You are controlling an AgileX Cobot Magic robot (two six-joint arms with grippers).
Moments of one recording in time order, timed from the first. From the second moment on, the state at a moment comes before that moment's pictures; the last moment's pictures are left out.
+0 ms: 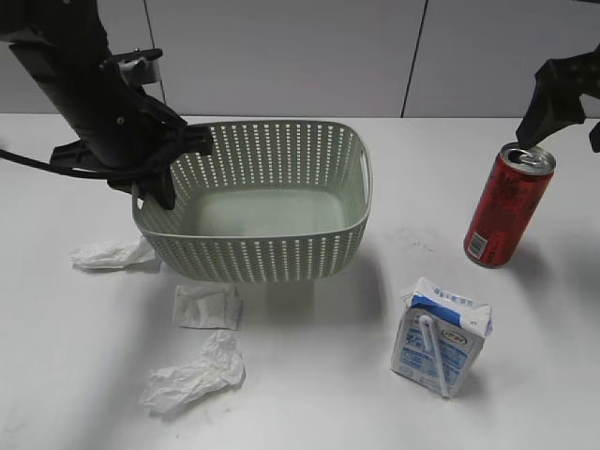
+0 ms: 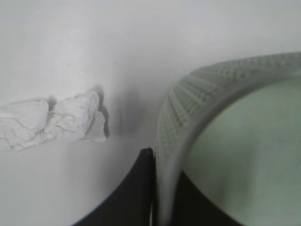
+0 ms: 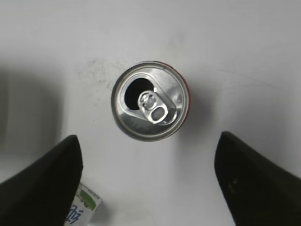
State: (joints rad) left arm -0.43 1.84 -1.34 -0.25 0.88 -0.23; right arm 0.09 1.61 -1.29 0.15 0.94 -0.02
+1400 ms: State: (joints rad) left arm -0.43 1.84 -1.34 -0.25 0.85 -0.23; right arm 0.12 1.79 -1.33 0.13 0.84 0.03
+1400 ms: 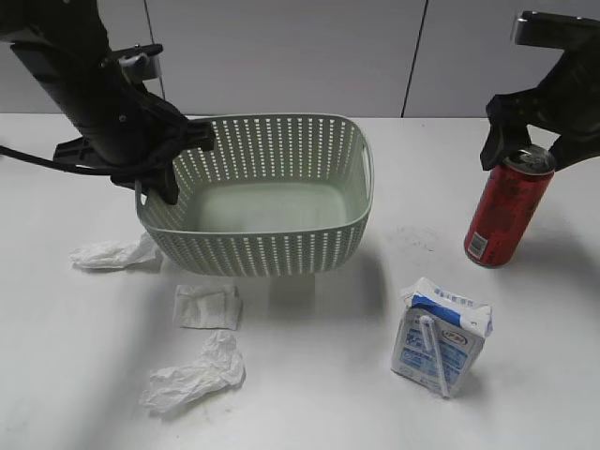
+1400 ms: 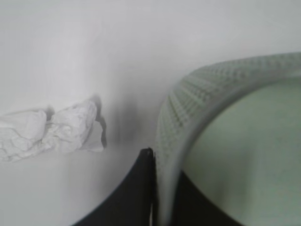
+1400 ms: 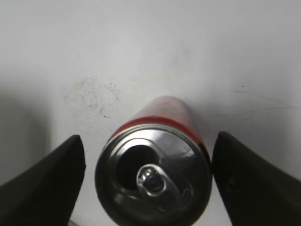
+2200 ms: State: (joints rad) left arm -0.43 1.84 -1.34 -0.25 0.82 -0.23; right arm 0.12 1.86 -1.33 0.11 0.88 0.05
